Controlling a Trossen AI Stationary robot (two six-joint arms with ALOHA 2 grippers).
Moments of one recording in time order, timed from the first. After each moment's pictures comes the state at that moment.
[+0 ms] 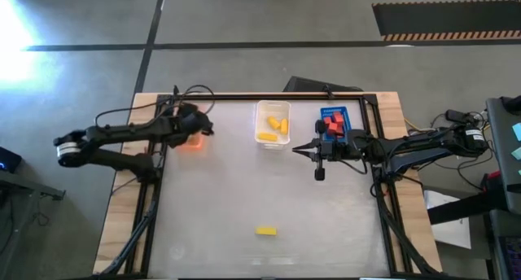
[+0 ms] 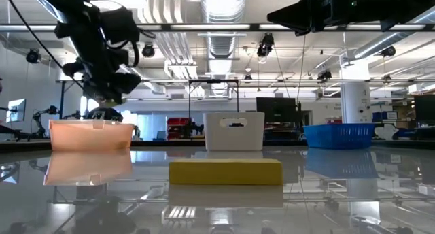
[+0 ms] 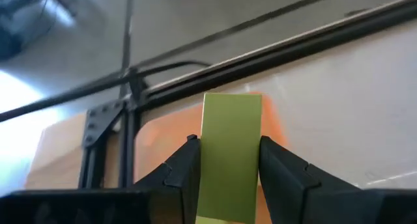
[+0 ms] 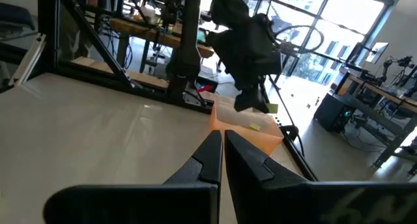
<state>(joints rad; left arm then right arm) 0.42 1.11 0.65 -0.56 -0.83 -0.59 -0.03 1.08 0.50 0.54 0.00 -0.31</state>
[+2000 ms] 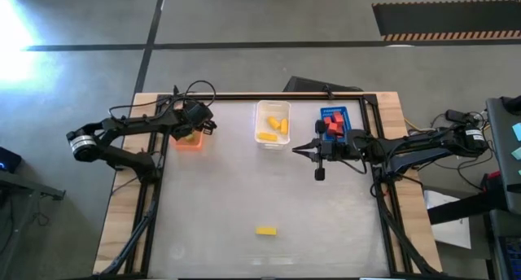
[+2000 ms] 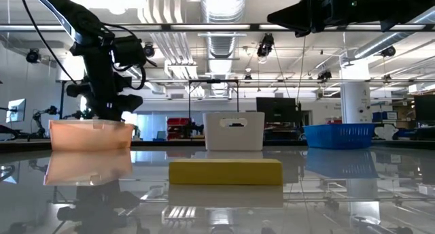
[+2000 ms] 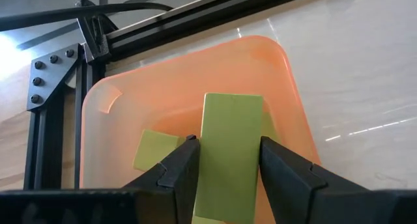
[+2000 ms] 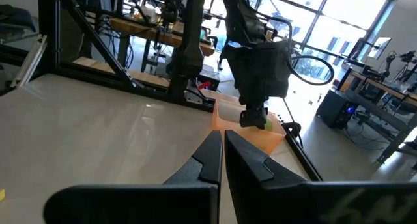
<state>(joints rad) 0.60 1.28 0.65 -0.49 -0.60 -0.57 -0.03 1.08 0.50 0.53 0.00 -0.30</state>
